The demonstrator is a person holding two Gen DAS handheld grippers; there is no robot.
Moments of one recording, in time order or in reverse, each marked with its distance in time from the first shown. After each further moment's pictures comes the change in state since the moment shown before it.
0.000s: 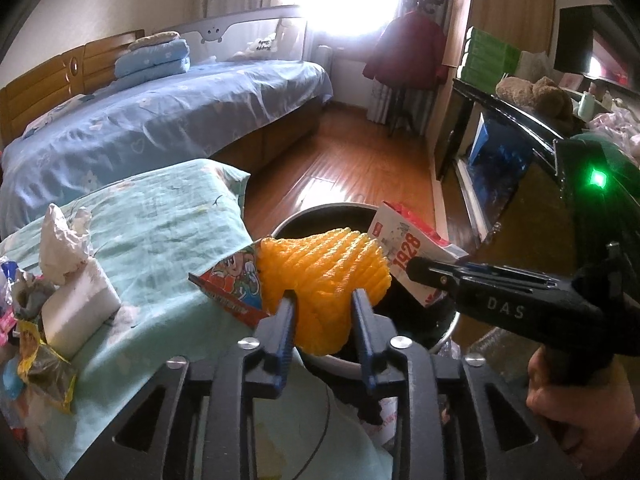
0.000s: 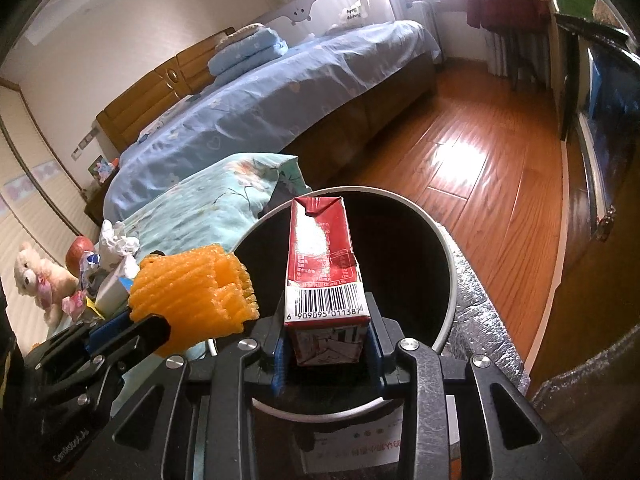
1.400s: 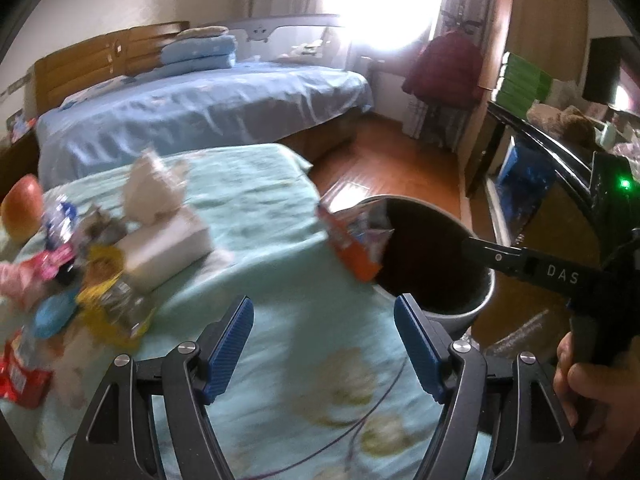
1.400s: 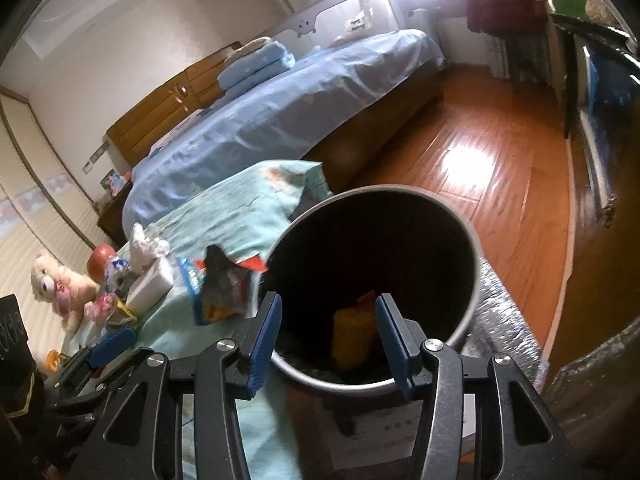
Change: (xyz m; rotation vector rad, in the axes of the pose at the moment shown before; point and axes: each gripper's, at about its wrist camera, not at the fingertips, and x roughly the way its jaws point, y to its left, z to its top) left arm -0.062 0.049 -0.045 -0.107 -0.030 0.073; right arm -0.018 0.031 -0.017 0.019 -0.044 0.049
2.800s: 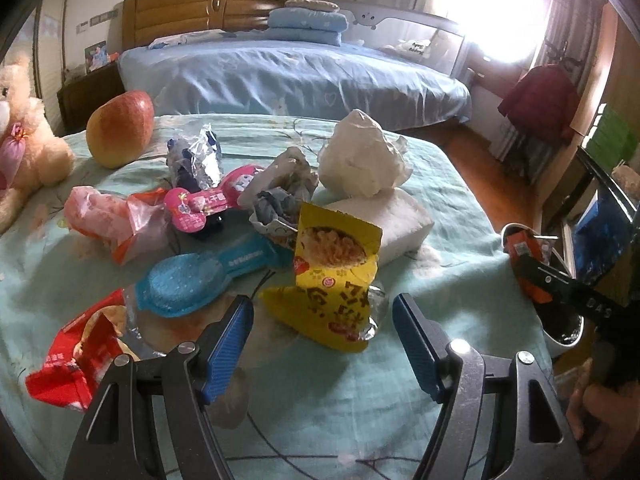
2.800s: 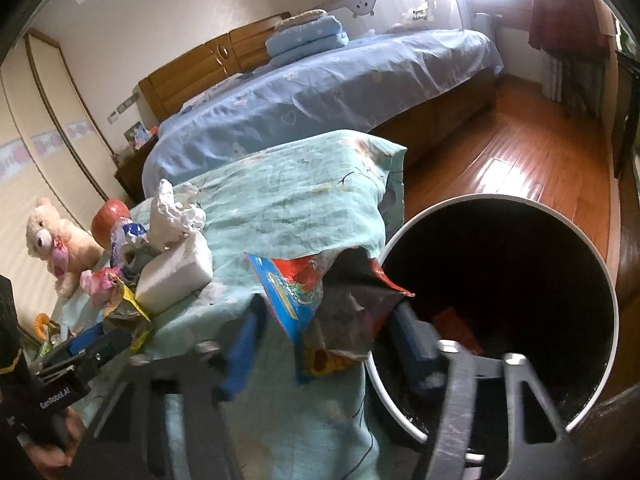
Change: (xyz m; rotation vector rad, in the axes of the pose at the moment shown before) left arm -0.003 0.116 -0.002 -0.238 0.052 0.186; right arm 0.072 0.085 0.001 -0.172 0.061 0.033
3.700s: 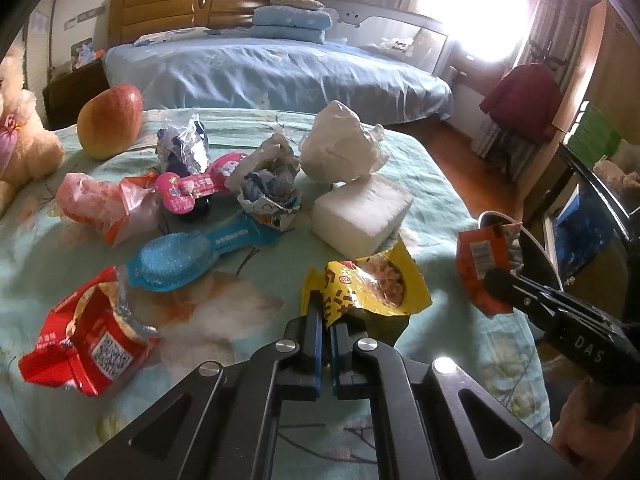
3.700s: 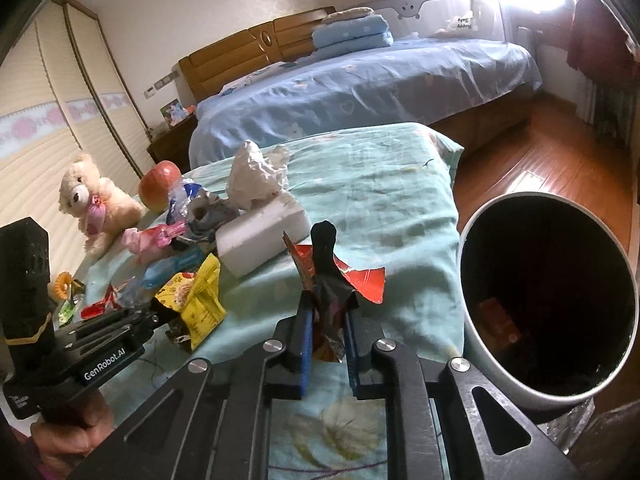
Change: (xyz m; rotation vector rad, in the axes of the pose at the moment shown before) left arm -0.011 0.003 -0.013 0.011 0.005 -0.066; right arm -0.020 0.057 -0.026 -0.100 0.008 0.092
